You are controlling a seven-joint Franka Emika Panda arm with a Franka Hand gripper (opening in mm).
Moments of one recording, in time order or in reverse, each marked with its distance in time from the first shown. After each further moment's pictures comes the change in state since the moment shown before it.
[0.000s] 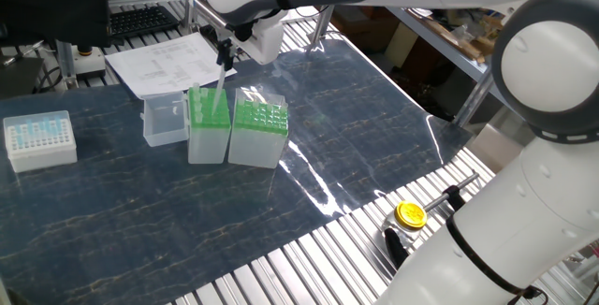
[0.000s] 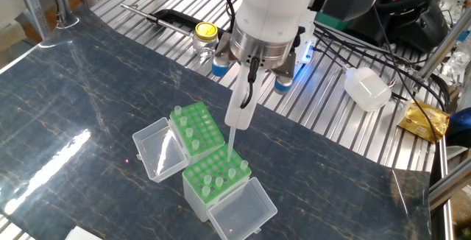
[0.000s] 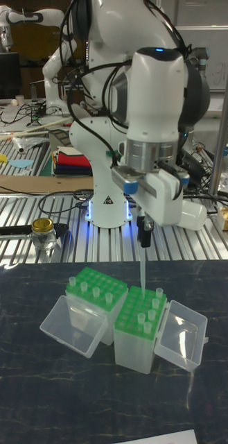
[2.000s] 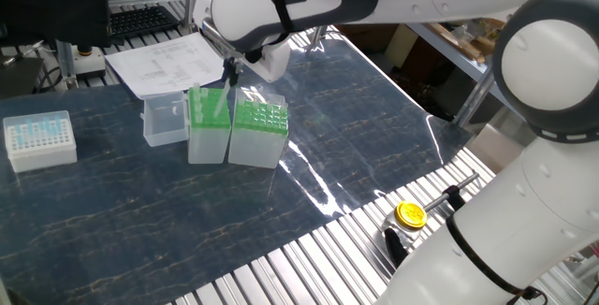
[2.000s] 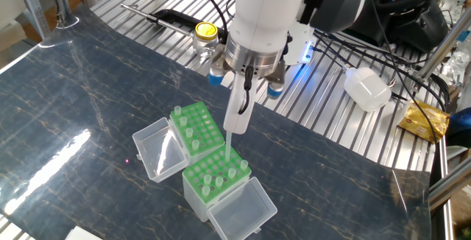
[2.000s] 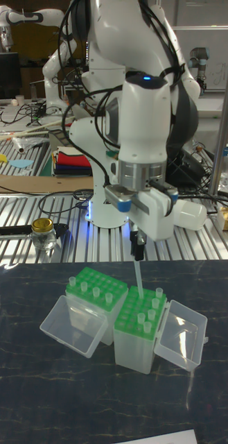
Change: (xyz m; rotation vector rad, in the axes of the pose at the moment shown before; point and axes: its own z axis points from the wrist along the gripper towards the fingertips) arm -0.005 -0.017 0.038 -0.028 0.002 -0.062
